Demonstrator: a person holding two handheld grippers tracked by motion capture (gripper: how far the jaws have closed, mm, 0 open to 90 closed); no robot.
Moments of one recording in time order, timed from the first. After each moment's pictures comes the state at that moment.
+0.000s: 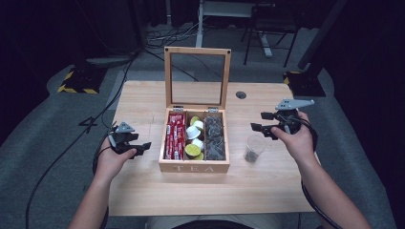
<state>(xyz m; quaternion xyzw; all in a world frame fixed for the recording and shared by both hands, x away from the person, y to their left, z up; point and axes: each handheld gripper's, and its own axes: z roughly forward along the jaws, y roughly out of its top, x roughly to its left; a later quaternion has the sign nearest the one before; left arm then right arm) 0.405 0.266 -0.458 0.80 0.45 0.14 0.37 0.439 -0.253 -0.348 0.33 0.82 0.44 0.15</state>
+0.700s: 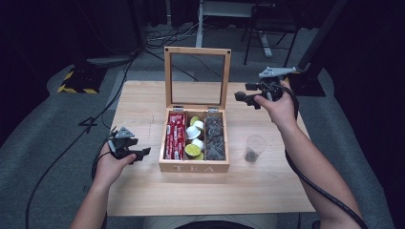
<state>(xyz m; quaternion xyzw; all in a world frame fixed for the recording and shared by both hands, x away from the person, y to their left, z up) 0.391 0.264 -0.467 0.81 0.45 0.13 0.36 0.521 -0.207 -0.313 0.30 0.81 0.48 0.15</state>
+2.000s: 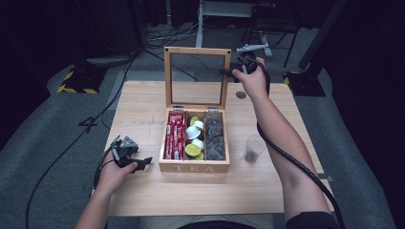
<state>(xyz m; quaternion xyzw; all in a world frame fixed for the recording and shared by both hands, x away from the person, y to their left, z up) 0.382 0.261 -0.497 0.82 0.45 0.12 0.34 0.622 -0.153 -0.313 0.35 0.79 0.47 0.17</state>
